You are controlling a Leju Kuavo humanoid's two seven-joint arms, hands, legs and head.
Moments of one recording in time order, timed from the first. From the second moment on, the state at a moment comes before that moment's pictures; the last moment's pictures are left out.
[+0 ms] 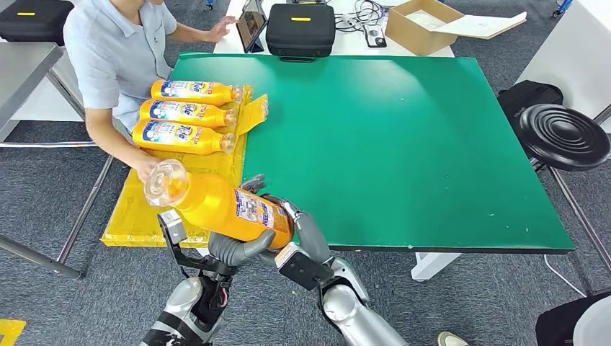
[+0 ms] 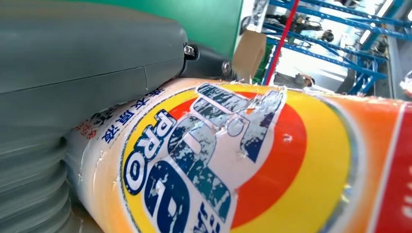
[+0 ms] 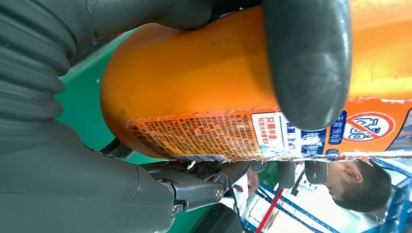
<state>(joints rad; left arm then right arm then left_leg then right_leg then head) -0.14 -0.19 -0.32 -1.27 0.50 -0.24 -0.41 -0.30 0.20 0.71 -0.99 0.19 -0.17 -0.70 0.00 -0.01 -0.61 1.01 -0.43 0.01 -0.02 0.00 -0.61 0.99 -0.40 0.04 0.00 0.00</state>
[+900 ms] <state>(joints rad) -0.28 -0.18 -0.27 -1.16 0.24 0.34 -0.39 -0.24 0.22 0.82 -0.91 0.23 -0.36 -0.70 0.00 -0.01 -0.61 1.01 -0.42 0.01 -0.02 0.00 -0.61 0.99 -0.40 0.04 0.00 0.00</state>
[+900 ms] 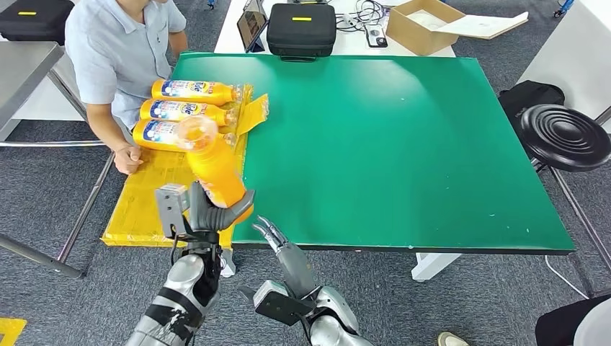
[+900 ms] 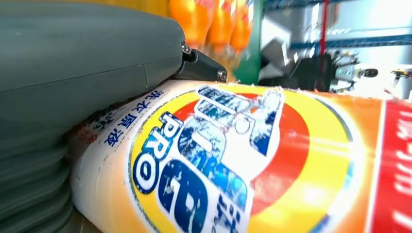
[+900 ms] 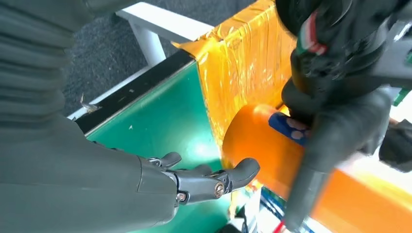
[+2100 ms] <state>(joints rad) -0.68 -0.01 -0.13 -0.38 -0.94 0.66 -0.06 -0.24 0.16 0.98 -1.16 0.13 -0.37 -0.70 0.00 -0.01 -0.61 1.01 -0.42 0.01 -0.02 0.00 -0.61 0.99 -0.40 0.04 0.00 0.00</state>
